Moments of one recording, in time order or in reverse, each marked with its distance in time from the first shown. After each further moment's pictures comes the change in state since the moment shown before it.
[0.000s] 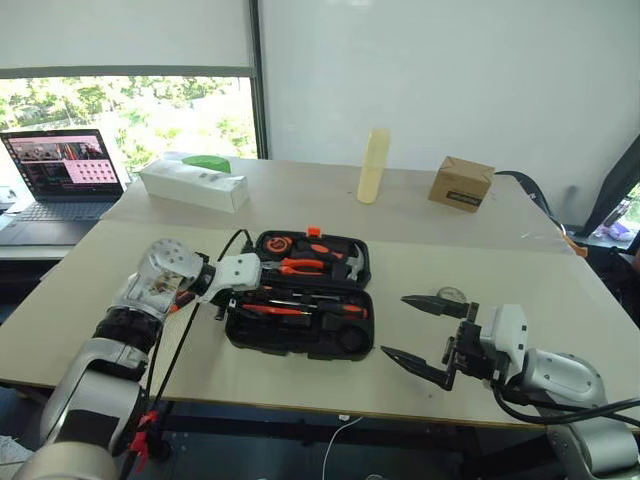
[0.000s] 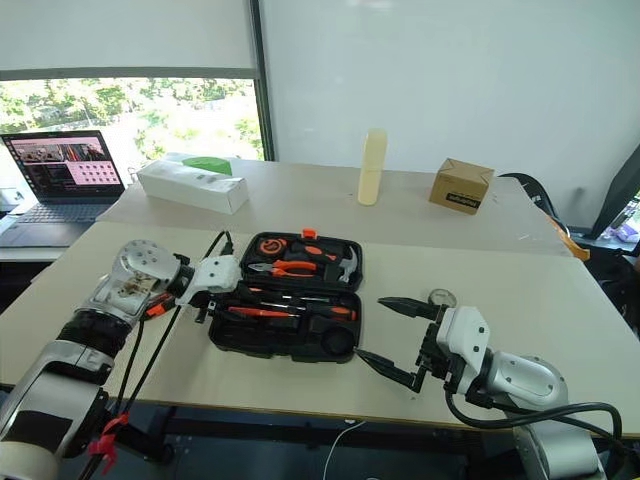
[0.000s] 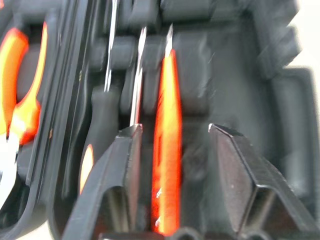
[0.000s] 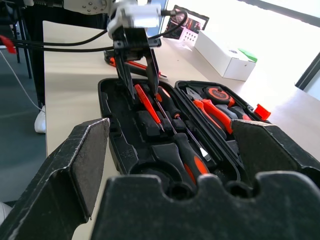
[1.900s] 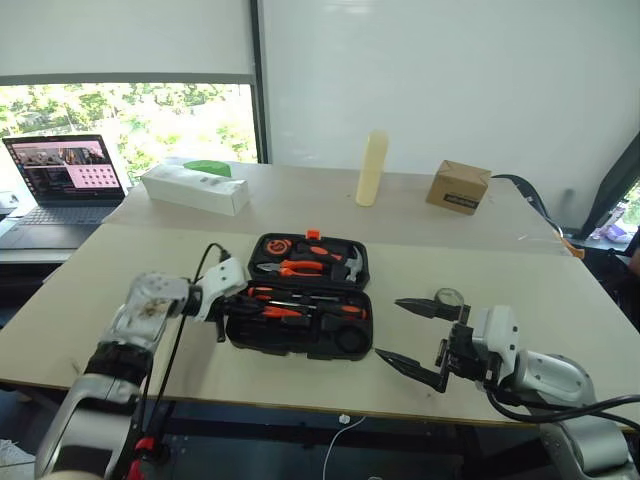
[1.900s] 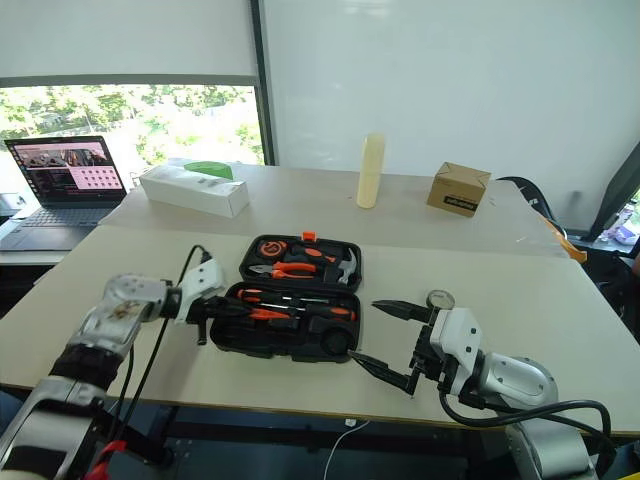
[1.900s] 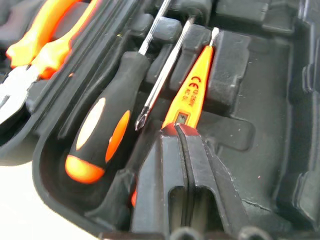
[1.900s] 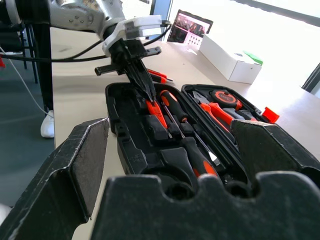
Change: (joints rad) left arm 0.336 -0.004 0.218 -0.178 -0.094 0.190 0.241; right arm -0.010 0.015 0.038 0.009 0.009 -0.003 0.002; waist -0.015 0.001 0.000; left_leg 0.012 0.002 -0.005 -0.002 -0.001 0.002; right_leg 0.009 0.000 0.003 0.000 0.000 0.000
